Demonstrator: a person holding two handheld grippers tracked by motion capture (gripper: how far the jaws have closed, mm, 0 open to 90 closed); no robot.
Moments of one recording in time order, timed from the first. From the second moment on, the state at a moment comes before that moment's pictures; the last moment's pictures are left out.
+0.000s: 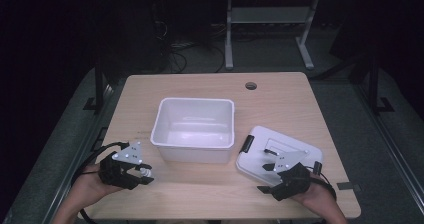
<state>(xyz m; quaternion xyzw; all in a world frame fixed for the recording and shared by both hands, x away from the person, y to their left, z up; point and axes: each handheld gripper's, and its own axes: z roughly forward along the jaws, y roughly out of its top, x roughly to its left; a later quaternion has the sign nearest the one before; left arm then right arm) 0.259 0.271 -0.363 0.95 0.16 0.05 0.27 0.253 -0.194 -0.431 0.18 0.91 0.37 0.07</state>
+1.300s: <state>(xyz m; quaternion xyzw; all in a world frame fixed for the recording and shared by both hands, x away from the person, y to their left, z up) 0.275 0.280 -0.304 0.95 0.16 0.06 0.27 0.252 -0.192 -0.429 0.18 0.91 0.37 0.07</state>
